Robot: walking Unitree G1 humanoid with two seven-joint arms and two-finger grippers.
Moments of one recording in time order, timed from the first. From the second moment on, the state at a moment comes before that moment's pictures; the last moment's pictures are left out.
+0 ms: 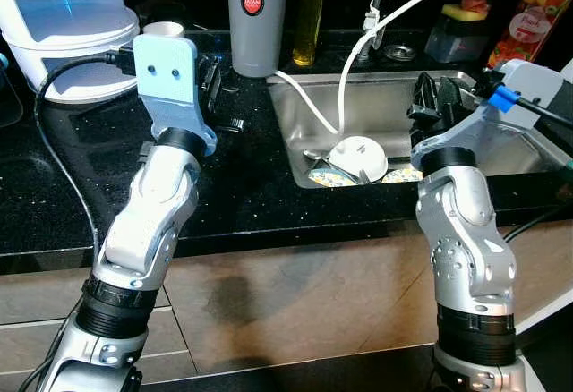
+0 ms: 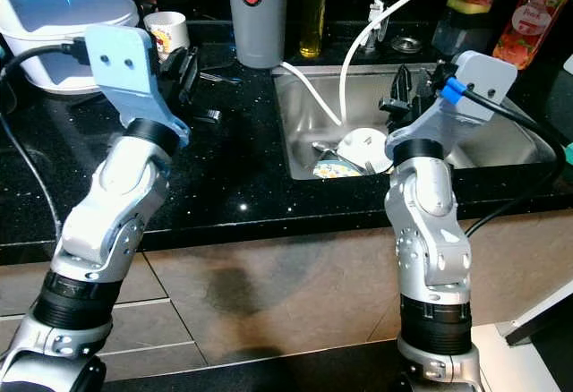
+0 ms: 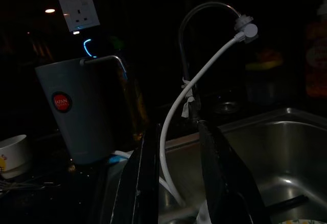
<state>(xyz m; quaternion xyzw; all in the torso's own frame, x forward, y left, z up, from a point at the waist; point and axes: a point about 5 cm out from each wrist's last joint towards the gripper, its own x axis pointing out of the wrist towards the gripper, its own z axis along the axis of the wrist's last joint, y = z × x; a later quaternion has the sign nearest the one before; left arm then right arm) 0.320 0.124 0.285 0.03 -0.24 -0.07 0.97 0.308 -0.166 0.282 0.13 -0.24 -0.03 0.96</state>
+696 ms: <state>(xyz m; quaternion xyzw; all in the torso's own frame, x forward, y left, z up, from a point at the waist) 0.325 0.126 0.278 0.04 -0.23 -0.04 0.97 0.308 -0.169 0.283 0.12 -0.25 -0.04 0.96</state>
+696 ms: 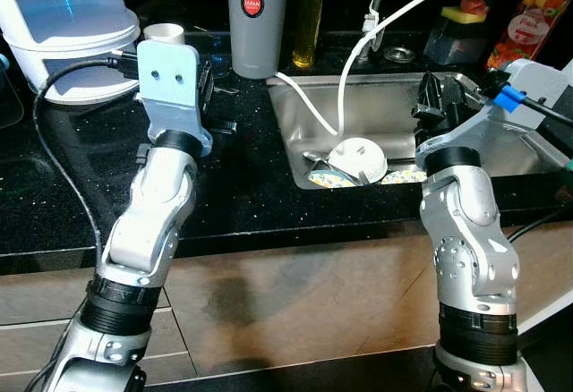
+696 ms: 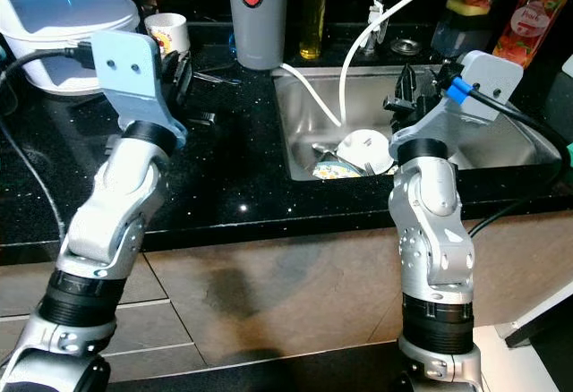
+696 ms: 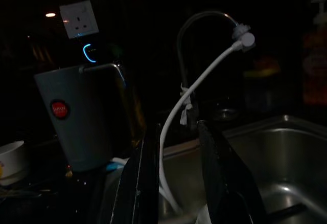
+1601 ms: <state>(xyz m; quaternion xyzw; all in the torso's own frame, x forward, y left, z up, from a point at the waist) 0.326 0.128 0.284 0.04 -0.25 -0.04 0.97 0.311 -0.163 0.287 0.12 -0.25 -0.02 0.96</state>
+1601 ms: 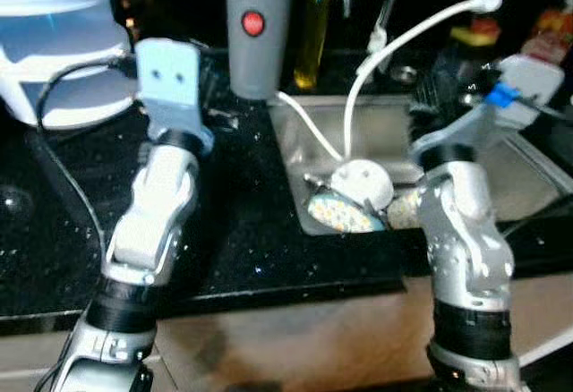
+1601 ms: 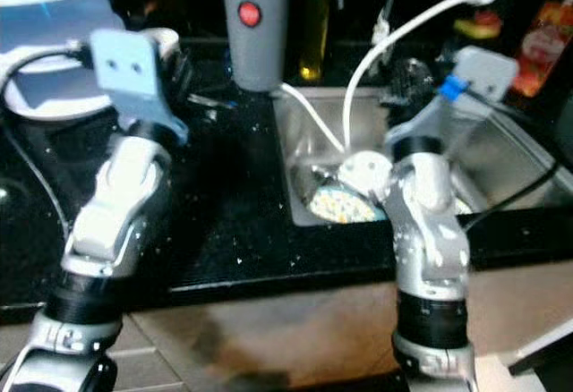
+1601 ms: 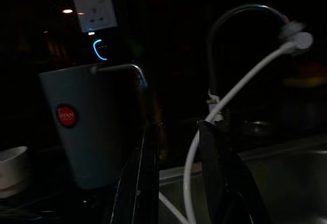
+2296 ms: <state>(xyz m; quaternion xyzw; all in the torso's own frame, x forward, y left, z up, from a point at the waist) 0.349 0.145 0.269 0.07 -0.14 0.01 0.99 0.312 -0.166 0.285 0.12 -0.25 -0.02 0.96</state>
